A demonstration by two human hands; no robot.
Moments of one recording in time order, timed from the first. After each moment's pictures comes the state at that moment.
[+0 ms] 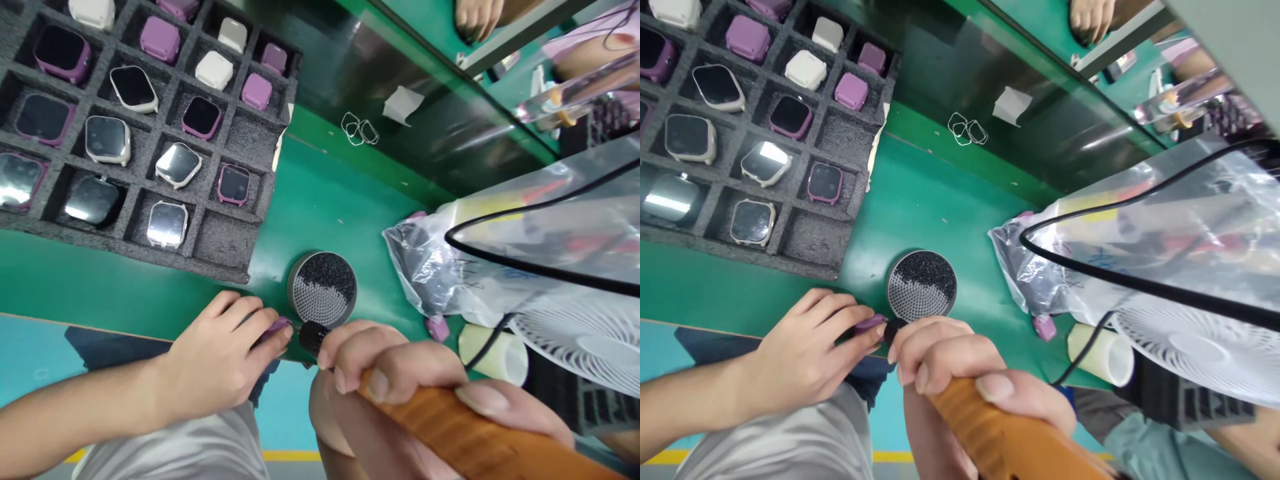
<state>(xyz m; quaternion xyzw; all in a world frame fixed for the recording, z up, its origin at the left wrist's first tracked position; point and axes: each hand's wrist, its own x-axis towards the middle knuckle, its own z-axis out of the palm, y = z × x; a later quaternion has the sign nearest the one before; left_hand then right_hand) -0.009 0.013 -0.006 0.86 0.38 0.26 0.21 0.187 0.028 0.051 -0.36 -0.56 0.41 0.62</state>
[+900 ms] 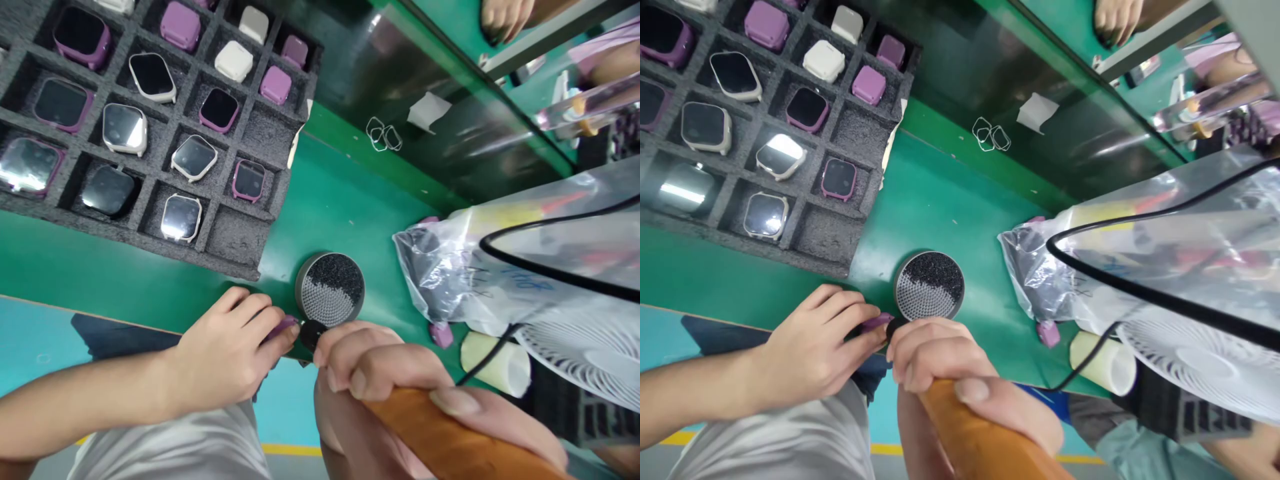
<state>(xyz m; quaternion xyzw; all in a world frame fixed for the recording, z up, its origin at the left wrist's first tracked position) -0.009 0.016 -0.004 0.86 0.38 0.26 0.22 0.197 0.030 0.049 -0.36 -0.62 0.44 0.54</state>
